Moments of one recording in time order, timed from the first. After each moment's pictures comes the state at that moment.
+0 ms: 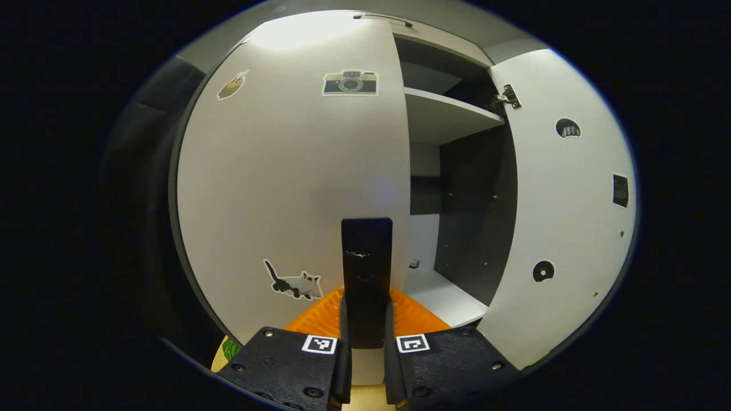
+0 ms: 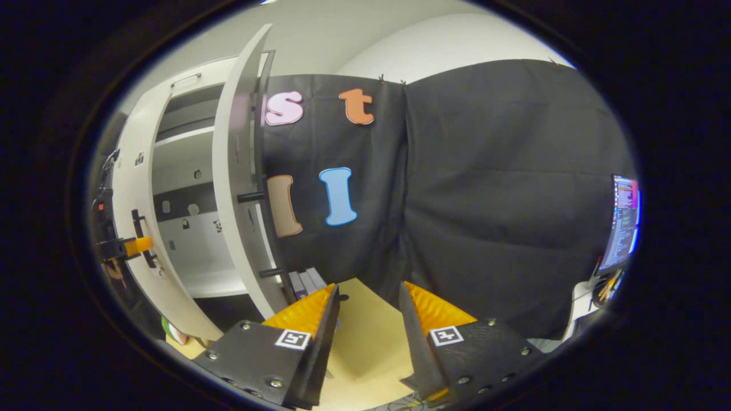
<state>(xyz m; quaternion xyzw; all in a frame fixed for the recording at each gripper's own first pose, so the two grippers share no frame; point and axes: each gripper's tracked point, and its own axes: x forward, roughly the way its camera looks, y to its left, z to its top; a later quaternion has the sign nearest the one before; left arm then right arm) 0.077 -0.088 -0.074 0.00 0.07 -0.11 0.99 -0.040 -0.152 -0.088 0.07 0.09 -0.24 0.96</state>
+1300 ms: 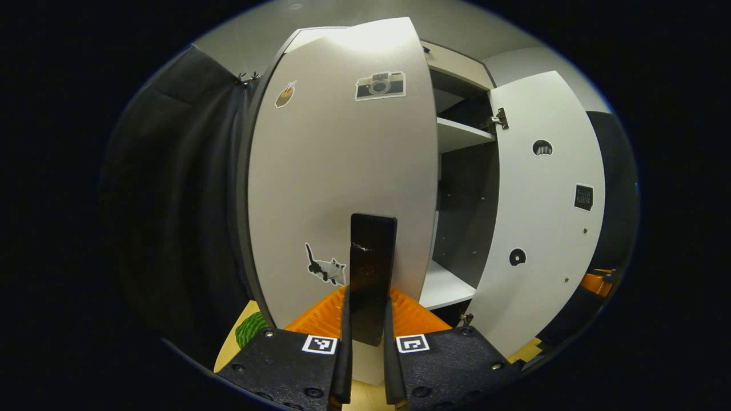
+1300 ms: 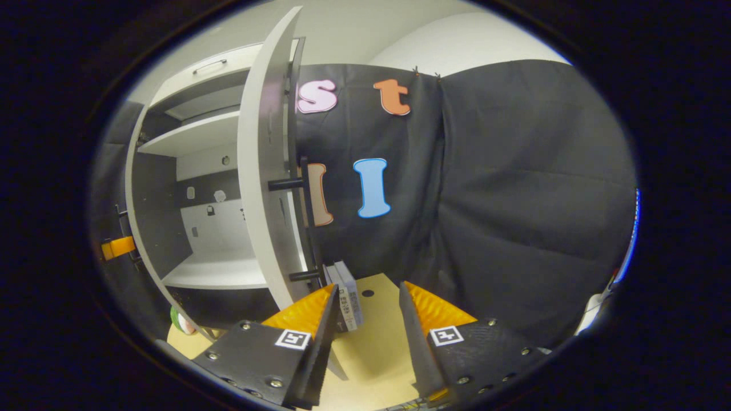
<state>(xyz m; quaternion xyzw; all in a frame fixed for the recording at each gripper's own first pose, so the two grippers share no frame) -0.004 -0.039 -0.069 -0.03 0.08 -0.10 0.99 -0.026 -0.142 -0.101 0.05 0.12 -0.14 0.98</state>
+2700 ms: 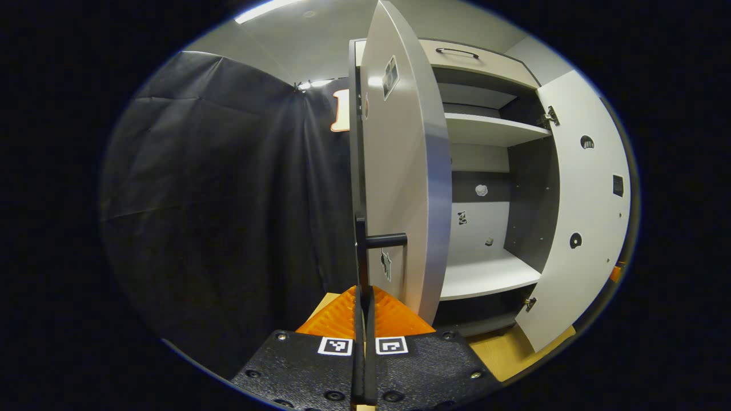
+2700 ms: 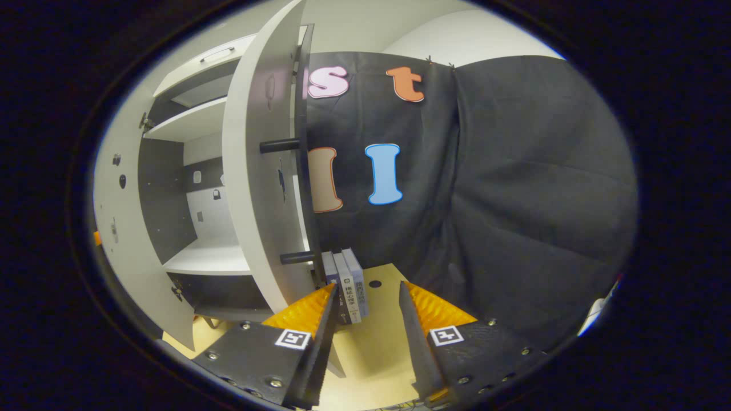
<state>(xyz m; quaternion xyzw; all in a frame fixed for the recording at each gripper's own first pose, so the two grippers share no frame) -0.052 0.084 -0.066 0.02 0.09 0.07 0.99 -0.017 -0.143 -0.115 0.05 0.16 -0.11 0.98</state>
